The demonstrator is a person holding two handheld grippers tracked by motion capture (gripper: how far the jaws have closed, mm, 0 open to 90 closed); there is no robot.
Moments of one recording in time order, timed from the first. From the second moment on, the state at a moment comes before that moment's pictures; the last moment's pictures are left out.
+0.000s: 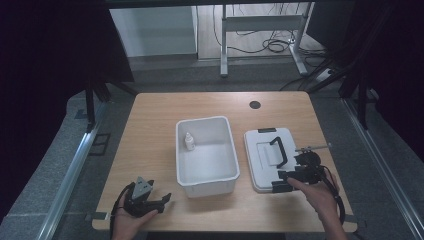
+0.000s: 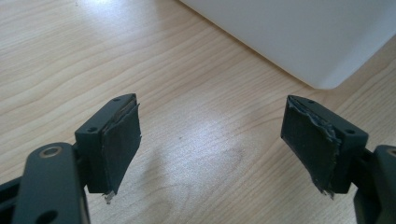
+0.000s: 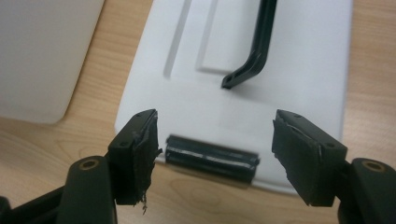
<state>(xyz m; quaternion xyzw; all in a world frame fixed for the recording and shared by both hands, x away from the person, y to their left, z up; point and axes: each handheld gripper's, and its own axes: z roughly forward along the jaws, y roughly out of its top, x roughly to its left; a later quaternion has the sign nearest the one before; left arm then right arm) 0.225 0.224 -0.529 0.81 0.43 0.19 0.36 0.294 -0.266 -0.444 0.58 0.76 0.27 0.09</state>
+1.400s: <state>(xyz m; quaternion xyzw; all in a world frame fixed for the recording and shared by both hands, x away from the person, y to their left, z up) 0.227 0.219 -0.535 0.82 0.42 0.19 0.36 0.407 -0.275 -0.432 0.64 0.75 0.18 0.01</state>
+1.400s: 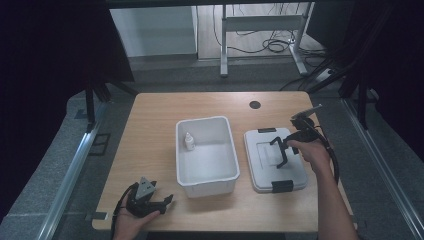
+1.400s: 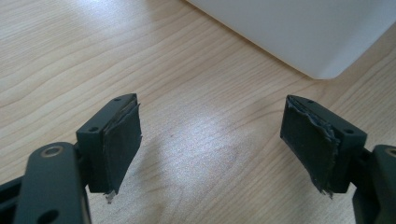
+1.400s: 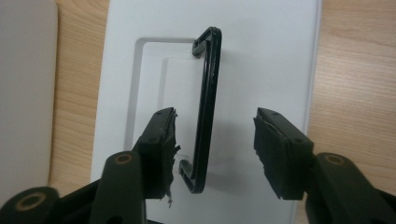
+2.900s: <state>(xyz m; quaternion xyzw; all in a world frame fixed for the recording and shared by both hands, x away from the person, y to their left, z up) 0.227 0.216 -0.538 0.83 0.40 0.19 0.35 0.410 -0.255 -0.370 0.64 0.73 0.23 0.00</state>
